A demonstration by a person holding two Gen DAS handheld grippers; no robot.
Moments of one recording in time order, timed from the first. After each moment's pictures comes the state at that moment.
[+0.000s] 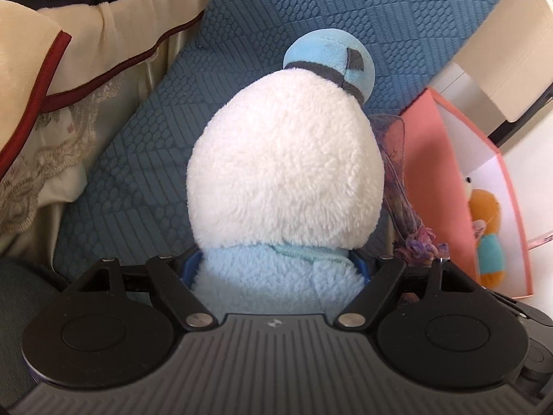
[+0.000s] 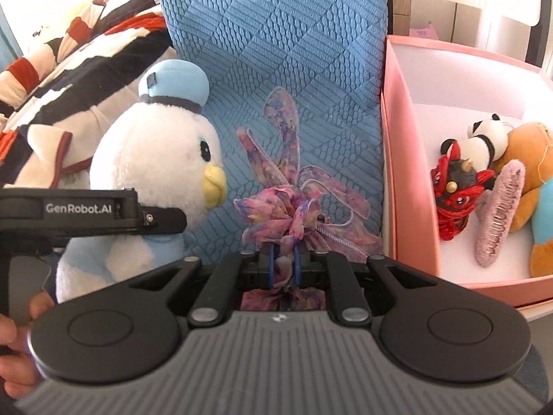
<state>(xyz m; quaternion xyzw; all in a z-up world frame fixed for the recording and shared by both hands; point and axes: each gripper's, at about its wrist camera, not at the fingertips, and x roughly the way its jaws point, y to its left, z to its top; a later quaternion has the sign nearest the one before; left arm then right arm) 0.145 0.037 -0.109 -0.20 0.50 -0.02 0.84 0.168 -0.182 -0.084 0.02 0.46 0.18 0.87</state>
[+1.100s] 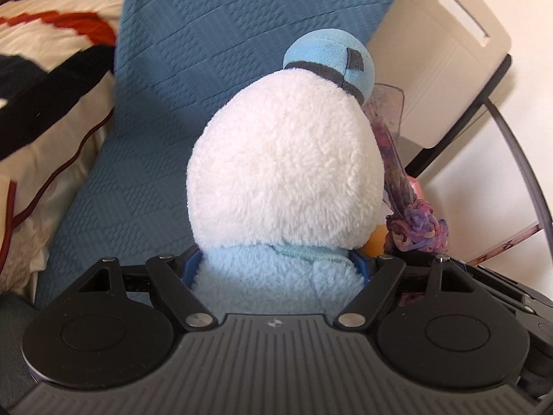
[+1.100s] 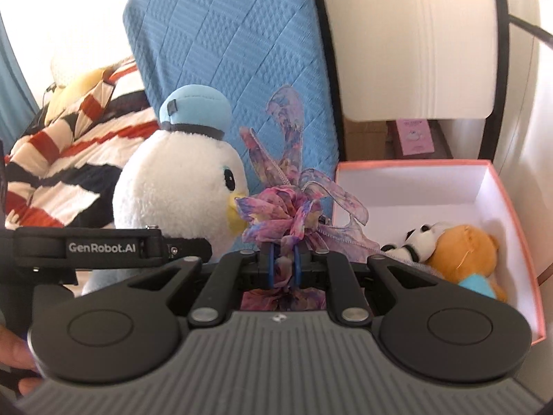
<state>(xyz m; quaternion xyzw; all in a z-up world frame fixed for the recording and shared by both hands) 0.186 -0.071 0.058 -0.18 0.46 -0.07 0.87 0.198 -0.272 0.058 0.06 0.38 0.18 0.90</state>
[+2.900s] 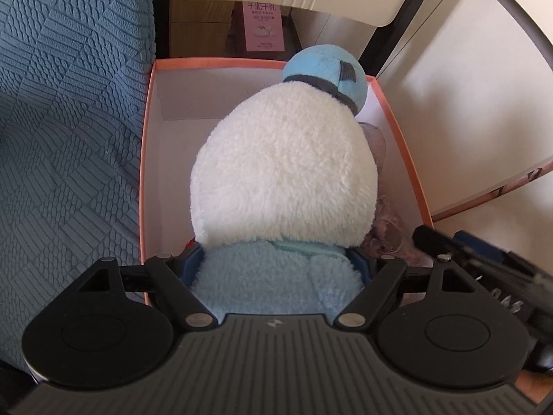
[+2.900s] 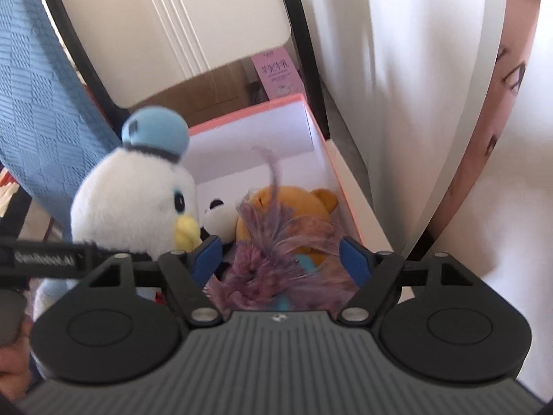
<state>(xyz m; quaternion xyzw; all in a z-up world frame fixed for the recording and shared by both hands) 0.285 -0.276 -0.035 -0.06 0.56 -0.13 0.81 0.258 -0.466 -0.035 0.13 0.44 0.02 0.89</state>
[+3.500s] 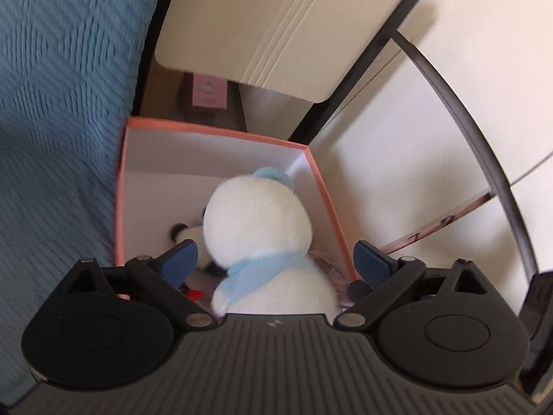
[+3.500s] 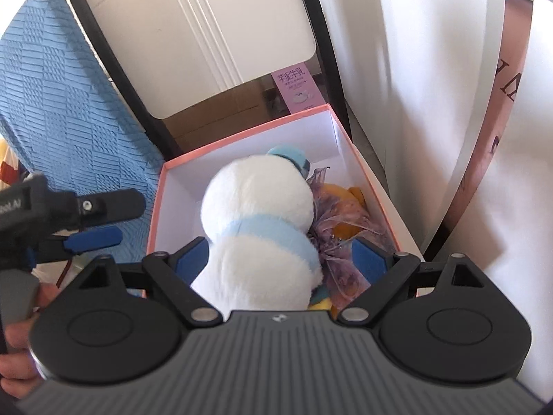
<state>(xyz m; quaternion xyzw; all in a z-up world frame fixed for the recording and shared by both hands) 0.264 -0.230 0.014 -0.16 0.46 -0.22 0.84 0.237 -0.450 -0.006 0.16 0.43 0.04 0.89</state>
